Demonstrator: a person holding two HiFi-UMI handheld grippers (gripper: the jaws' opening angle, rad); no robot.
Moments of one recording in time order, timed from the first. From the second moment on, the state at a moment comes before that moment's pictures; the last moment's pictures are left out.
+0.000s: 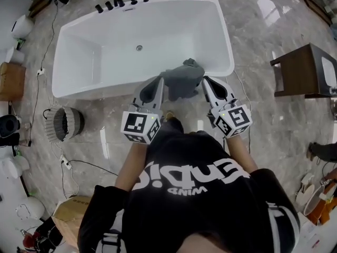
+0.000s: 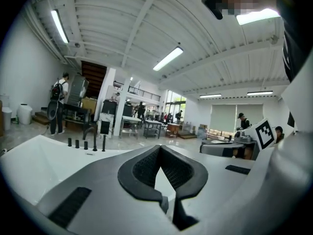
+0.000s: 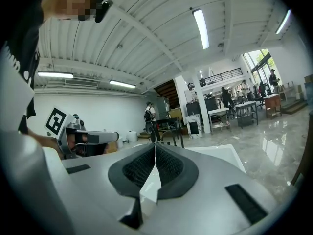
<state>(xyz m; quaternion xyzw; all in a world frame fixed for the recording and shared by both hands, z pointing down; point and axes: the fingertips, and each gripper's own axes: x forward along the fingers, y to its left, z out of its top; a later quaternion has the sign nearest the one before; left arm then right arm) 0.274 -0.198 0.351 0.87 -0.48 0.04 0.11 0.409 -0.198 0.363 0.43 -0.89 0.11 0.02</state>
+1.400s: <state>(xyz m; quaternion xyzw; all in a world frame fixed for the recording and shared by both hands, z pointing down) 0.308 -0.315 0.465 0.86 -0.47 0.05 0.19 0.410 -0.298 0.463 0.41 -0.90 0.14 0.07</state>
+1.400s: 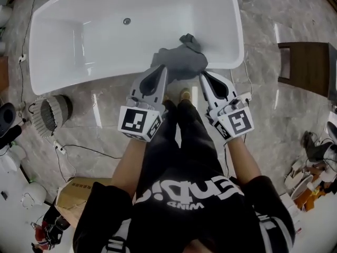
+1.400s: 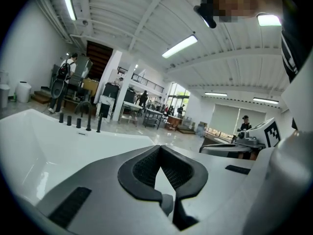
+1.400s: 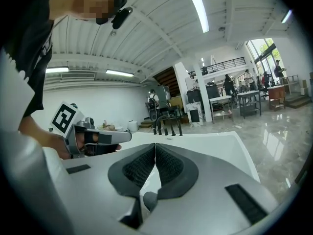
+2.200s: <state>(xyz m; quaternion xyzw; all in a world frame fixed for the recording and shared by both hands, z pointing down) 0.311 -0.317 0.507 0.85 -0.47 0.06 0.22 0.380 -0.302 0.522 0.30 -0.93 0.16 0.13</state>
